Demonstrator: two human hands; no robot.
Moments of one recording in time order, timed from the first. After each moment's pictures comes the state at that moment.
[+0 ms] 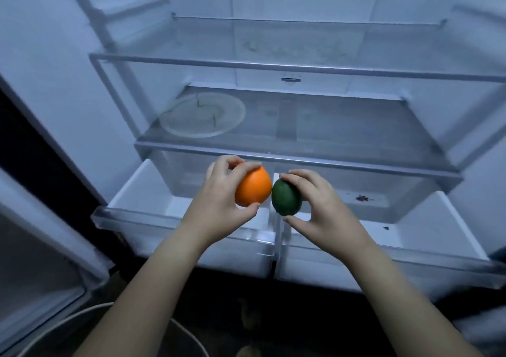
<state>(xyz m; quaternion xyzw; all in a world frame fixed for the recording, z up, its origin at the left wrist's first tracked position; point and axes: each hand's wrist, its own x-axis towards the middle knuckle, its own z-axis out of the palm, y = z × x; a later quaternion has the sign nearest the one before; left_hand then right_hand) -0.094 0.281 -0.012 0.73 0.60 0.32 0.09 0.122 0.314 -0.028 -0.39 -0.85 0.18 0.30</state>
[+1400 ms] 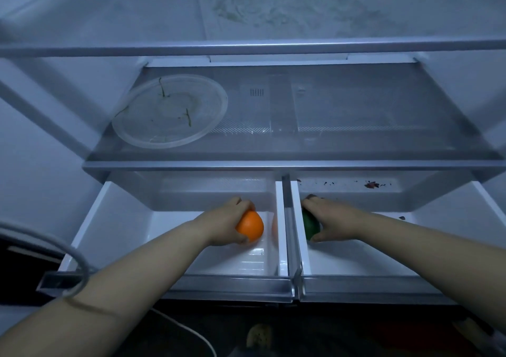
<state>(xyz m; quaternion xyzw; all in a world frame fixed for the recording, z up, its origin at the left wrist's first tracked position) -0.131 0.412 -0.124 0.77 0.56 -0.07 0.30 0.145 0.444 -0.141 -0.45 -0.86 0.22 -0.12</state>
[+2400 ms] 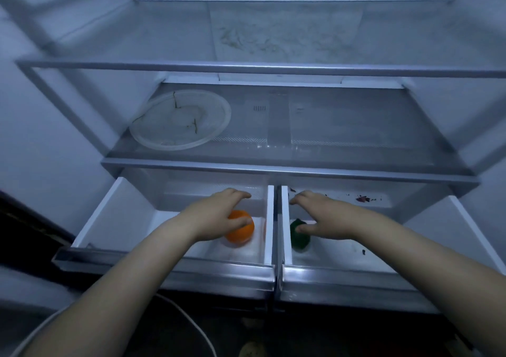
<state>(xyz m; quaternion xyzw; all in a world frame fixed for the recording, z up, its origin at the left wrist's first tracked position) -0.121 0.379 -0.053 0.77 0.59 -0.01 0.23 0.135 0.412 -0.051 -0.46 -0.85 0.22 -0.11</state>
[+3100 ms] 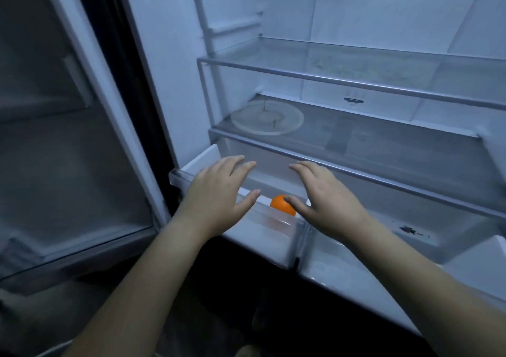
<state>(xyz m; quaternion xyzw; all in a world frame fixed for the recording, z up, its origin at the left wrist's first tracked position) -0.111 0.190 0.017 0.66 0.73 0.14 -0.10 0.085 0.299 0.015 -0.31 -0.93 0.06 0.18</state>
